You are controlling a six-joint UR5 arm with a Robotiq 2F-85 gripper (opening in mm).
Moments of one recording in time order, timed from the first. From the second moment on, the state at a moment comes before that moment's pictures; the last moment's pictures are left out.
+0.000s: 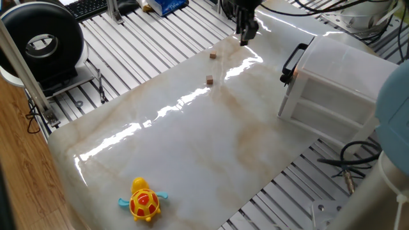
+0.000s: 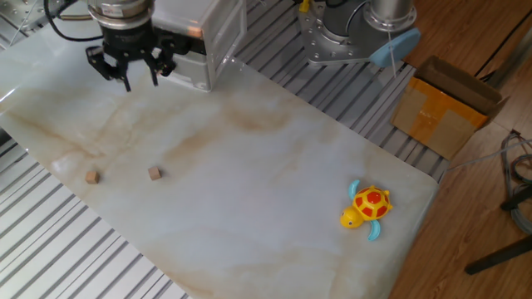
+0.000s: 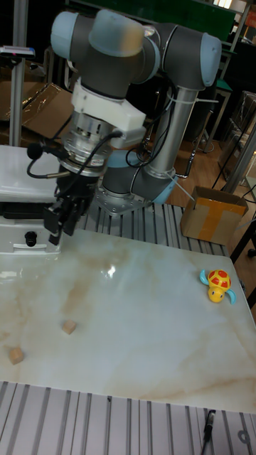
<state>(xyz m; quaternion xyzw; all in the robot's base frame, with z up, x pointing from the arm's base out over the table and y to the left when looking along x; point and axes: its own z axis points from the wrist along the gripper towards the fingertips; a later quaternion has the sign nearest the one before) 0.542 -0.147 0.188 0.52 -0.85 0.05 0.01</state>
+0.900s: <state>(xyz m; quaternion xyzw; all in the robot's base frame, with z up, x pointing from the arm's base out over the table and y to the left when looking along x) 0.492 -0.194 0.180 0.55 -0.84 0.03 0.03</state>
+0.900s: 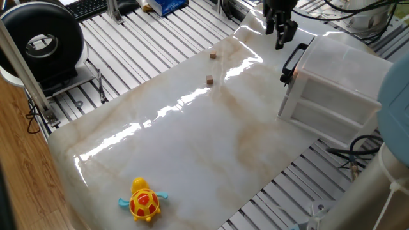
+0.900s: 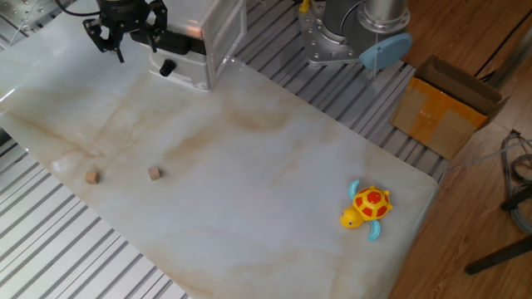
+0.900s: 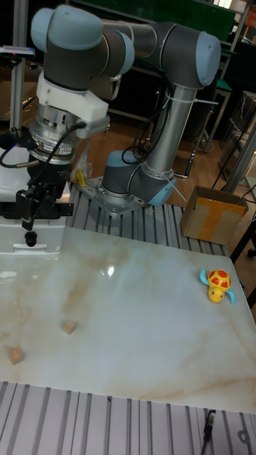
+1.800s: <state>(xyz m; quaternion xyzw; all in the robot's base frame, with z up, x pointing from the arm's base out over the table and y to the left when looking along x) 0.476 -0.194 0.168 0.60 -0.80 0.02 0.05</state>
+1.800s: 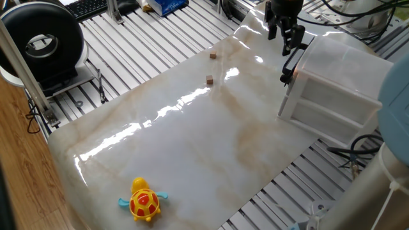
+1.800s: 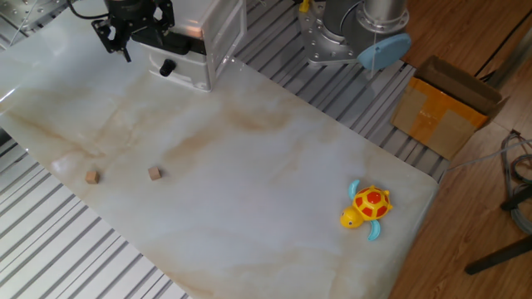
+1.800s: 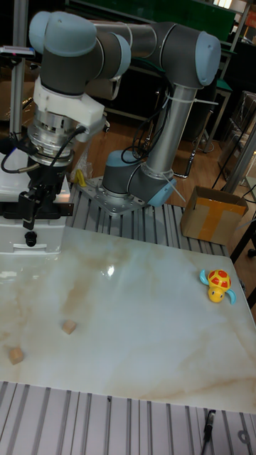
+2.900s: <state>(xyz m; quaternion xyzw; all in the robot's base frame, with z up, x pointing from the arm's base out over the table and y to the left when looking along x) 0.465 -0.207 0.157 0.62 -0.78 0.01 0.05</state>
